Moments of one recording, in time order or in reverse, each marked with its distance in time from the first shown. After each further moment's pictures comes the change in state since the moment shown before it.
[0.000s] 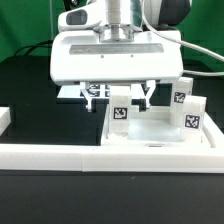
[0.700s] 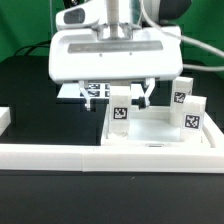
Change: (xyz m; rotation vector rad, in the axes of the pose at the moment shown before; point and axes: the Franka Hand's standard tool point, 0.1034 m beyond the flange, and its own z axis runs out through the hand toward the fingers) arm 0.007 0.000 -0.017 0.031 -0.144 0.095
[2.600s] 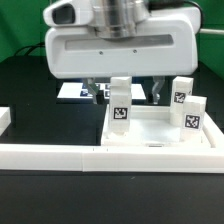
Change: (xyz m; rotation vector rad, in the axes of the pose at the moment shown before) arm 0.013 -0.013 0.012 -0.001 -0.516 0.193
